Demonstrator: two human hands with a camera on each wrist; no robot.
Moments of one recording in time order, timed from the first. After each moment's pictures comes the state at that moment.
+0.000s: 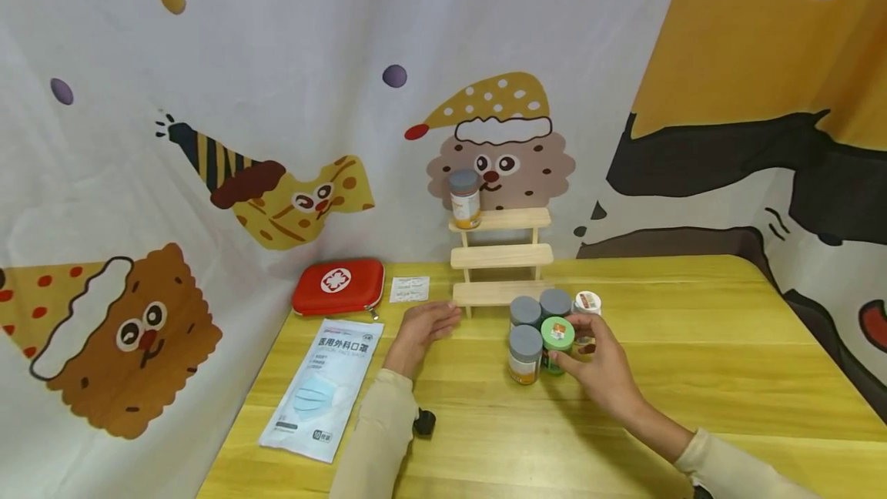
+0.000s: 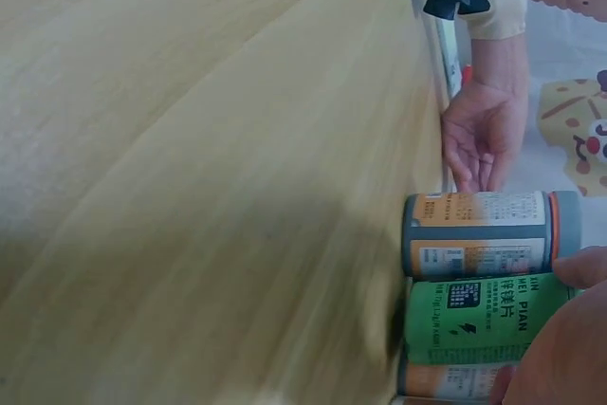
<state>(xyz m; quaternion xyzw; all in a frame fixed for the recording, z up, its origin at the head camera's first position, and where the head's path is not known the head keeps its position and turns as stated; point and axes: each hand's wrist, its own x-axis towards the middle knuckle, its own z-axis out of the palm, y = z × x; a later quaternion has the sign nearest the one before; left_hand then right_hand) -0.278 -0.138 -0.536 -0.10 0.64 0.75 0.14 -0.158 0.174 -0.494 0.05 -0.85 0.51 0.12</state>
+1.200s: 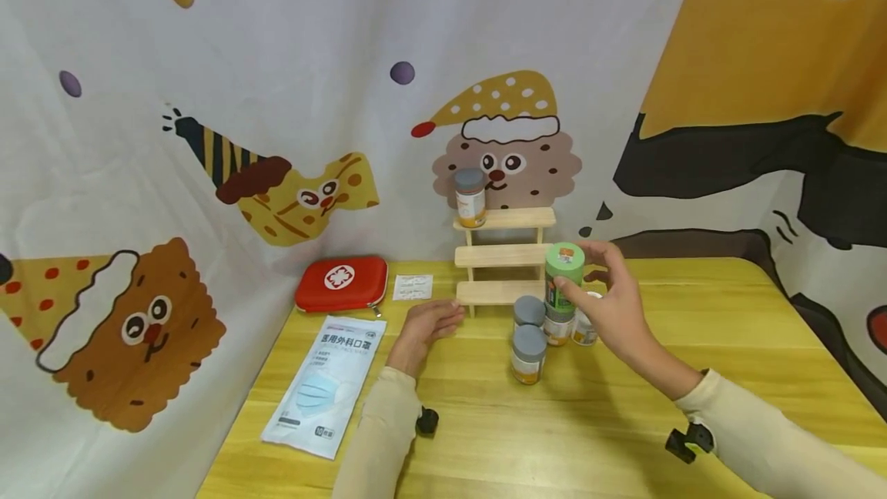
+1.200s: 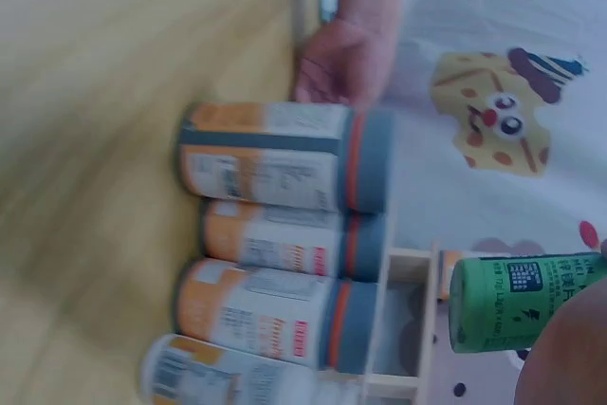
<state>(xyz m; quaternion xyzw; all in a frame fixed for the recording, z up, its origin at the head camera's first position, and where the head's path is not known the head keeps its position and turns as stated) -0.277 -0.137 -0.534 -0.11 0.64 0.75 0.14 -0.199 0.170 -0.408 0.14 -0.78 0.56 0.23</state>
